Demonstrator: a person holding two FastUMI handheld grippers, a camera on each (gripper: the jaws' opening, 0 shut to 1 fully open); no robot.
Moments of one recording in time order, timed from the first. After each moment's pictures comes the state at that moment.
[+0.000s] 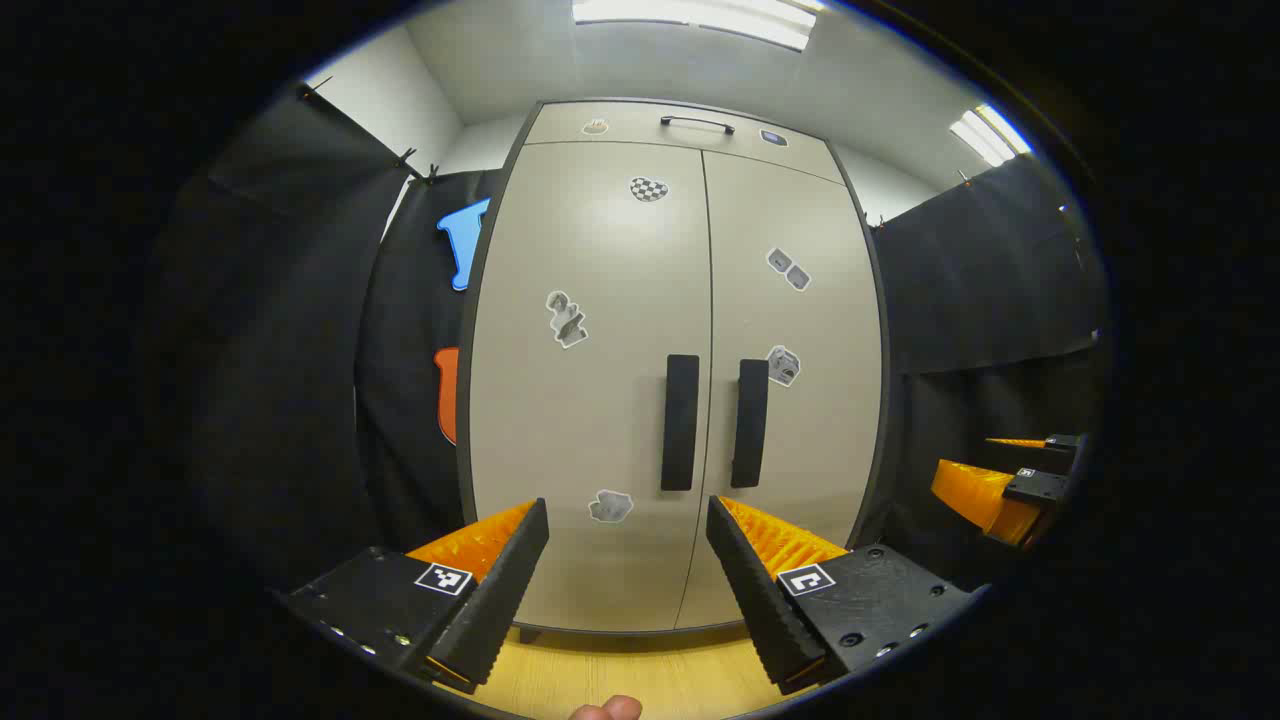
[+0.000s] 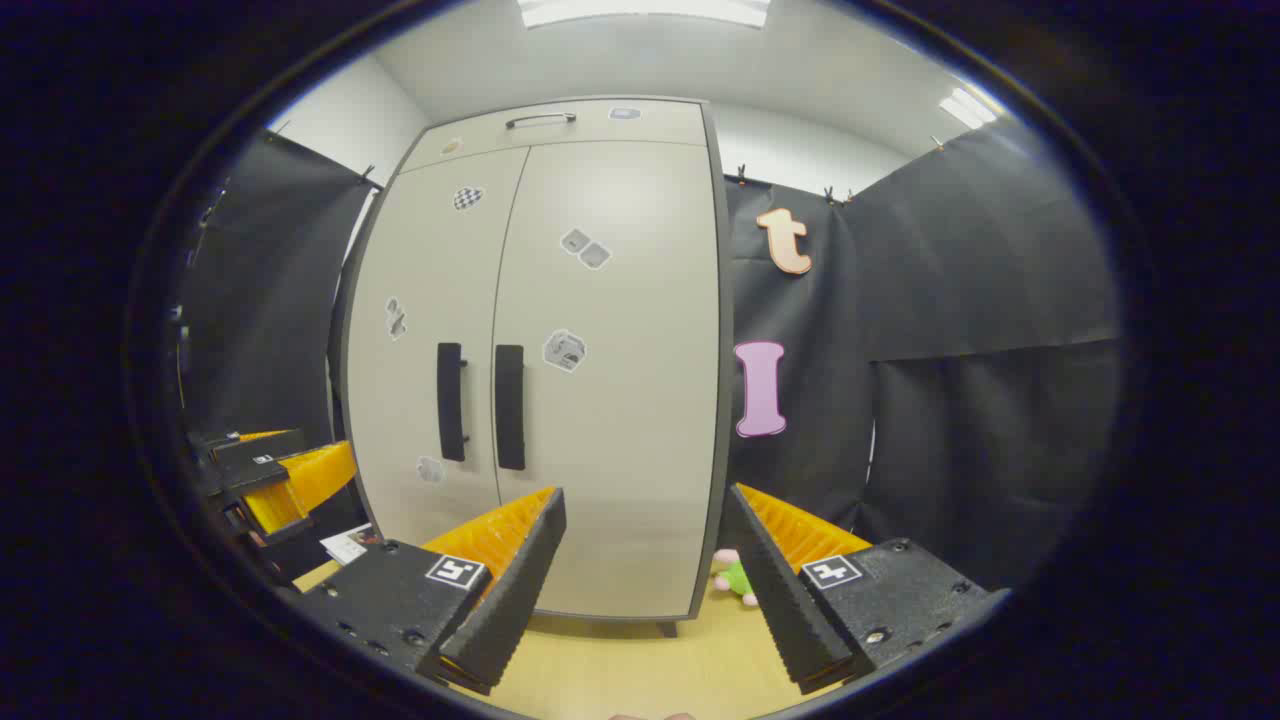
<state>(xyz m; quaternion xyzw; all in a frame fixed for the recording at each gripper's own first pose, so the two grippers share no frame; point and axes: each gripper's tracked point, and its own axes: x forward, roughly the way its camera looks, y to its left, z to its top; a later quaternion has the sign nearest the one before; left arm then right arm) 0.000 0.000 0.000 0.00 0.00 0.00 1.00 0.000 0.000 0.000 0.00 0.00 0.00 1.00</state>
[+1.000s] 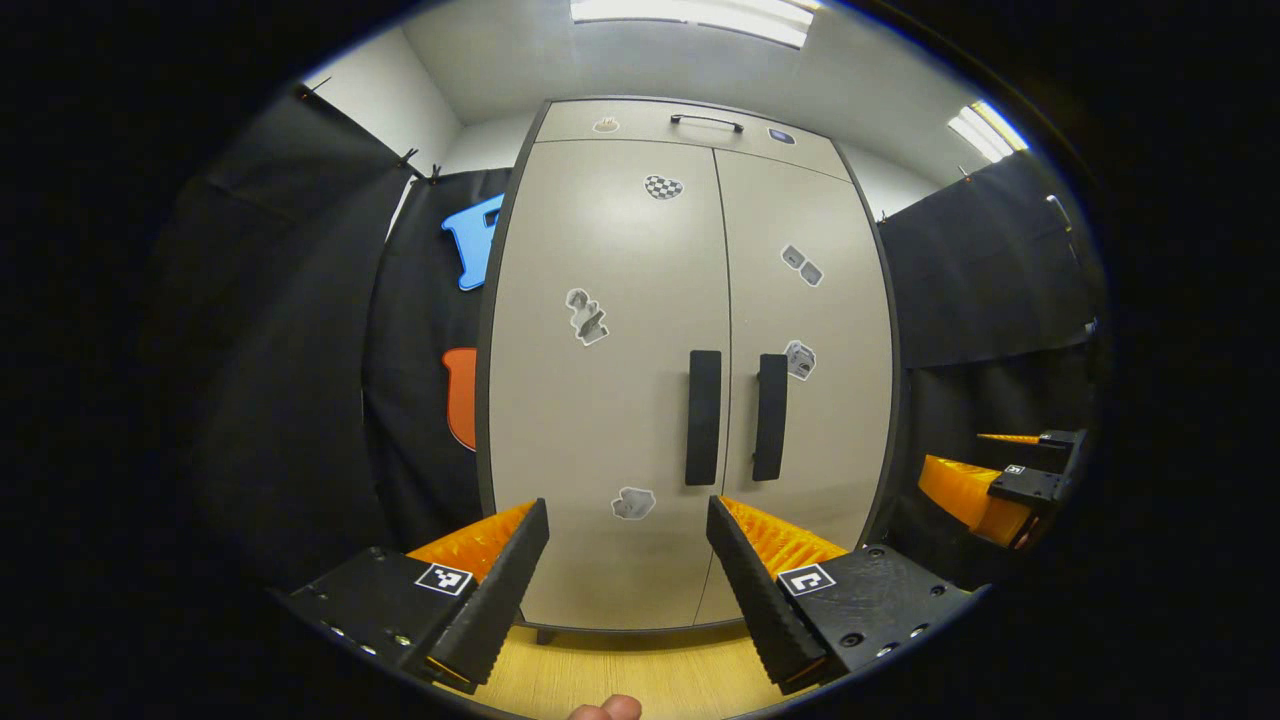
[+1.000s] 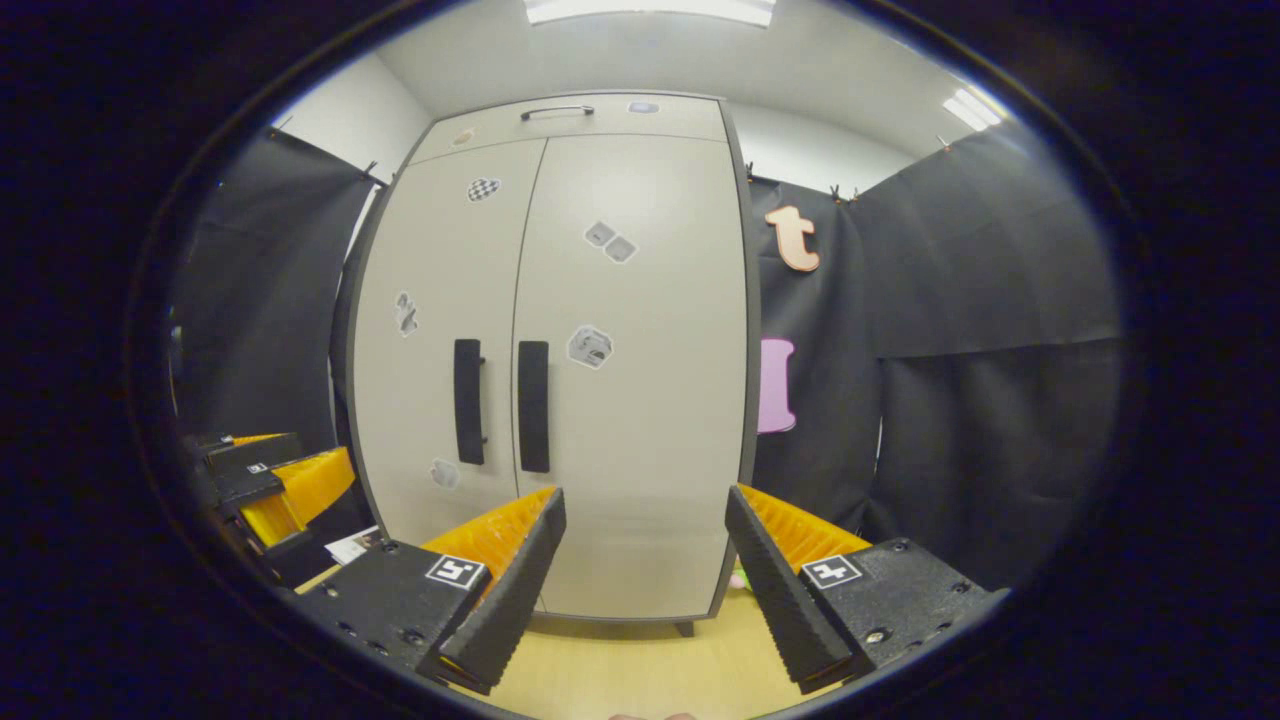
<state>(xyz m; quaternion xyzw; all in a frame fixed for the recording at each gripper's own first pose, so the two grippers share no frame) -0.002 0.015 -0.006 0.00 0.01 0.00 1.00 0.010 0.029 0.000 0.00 0.00 0.00 1.00</state>
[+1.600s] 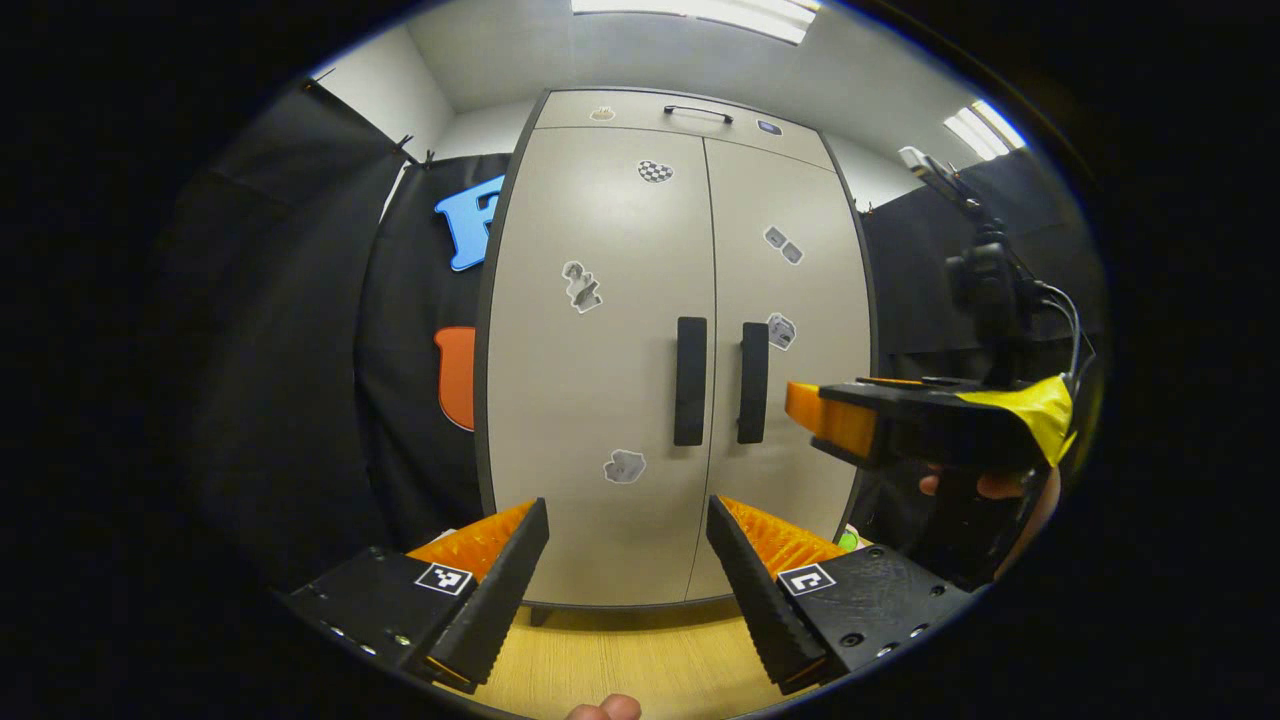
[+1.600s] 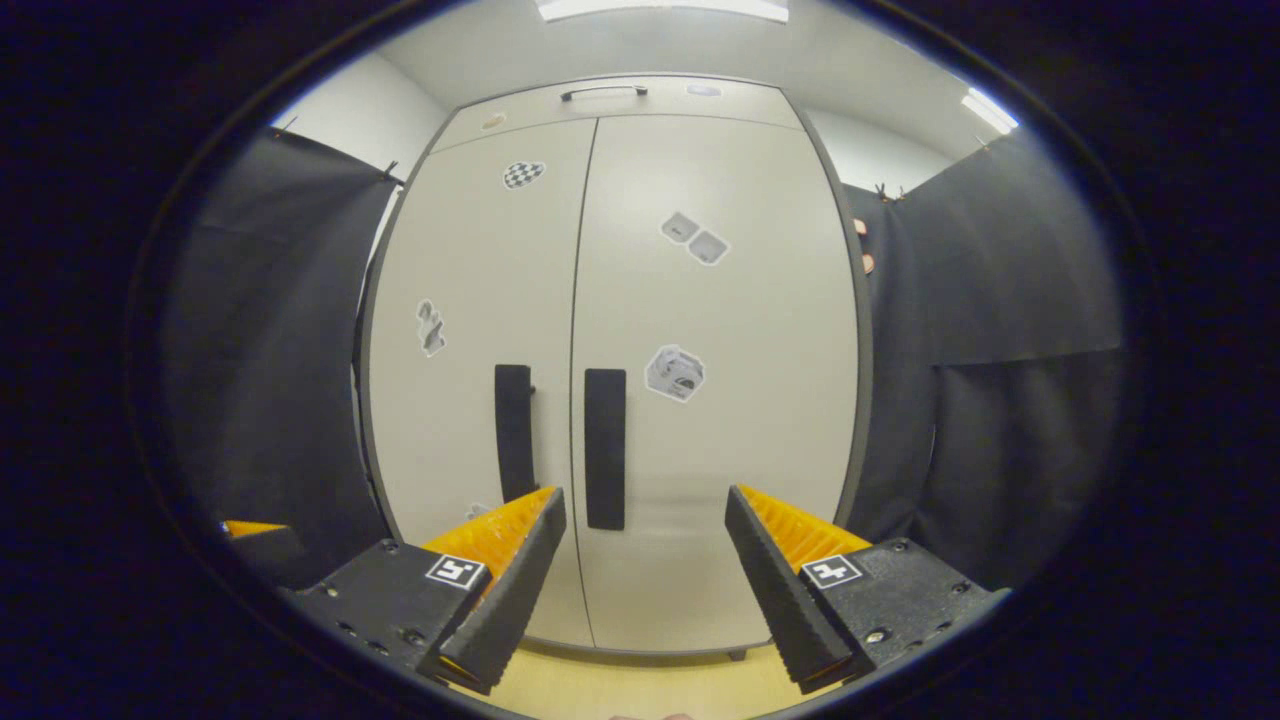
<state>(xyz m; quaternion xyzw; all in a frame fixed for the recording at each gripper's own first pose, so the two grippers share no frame) -0.031 0.015 -0.037 0.00 0.03 -0.02 1.00 0.096 0.105 0.029 0.00 -0.01 0.05 1.00</state>
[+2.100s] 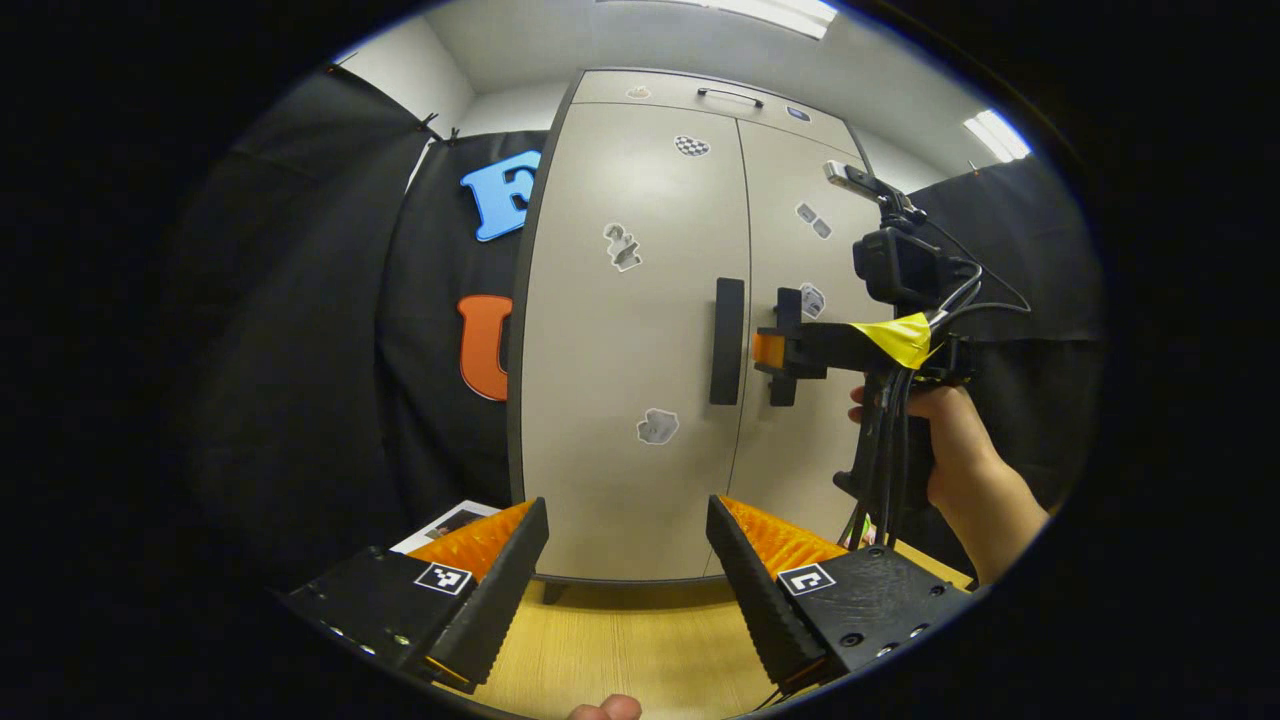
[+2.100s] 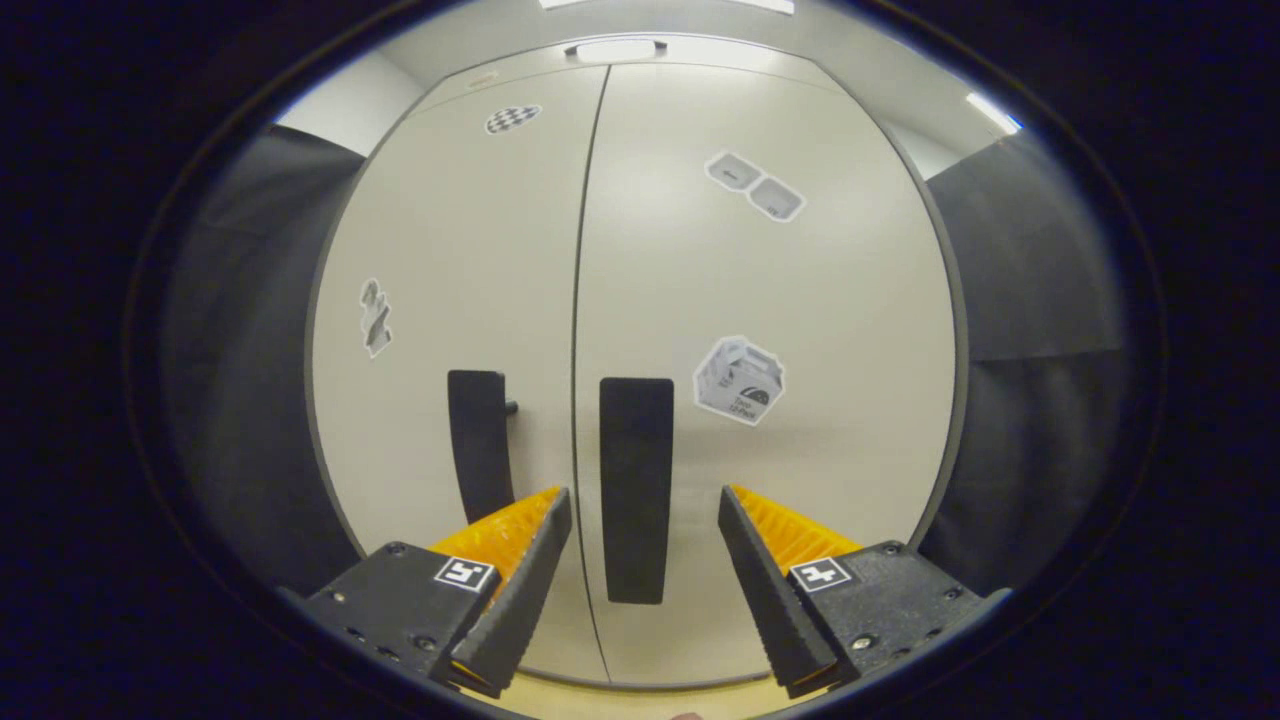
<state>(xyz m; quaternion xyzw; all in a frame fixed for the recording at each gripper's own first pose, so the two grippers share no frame) -0.042 0.045 -0.068 -0.02 0.07 0.00 1.00 0.178 0.134 0.024 0.01 0.01 0.04 1.00</state>
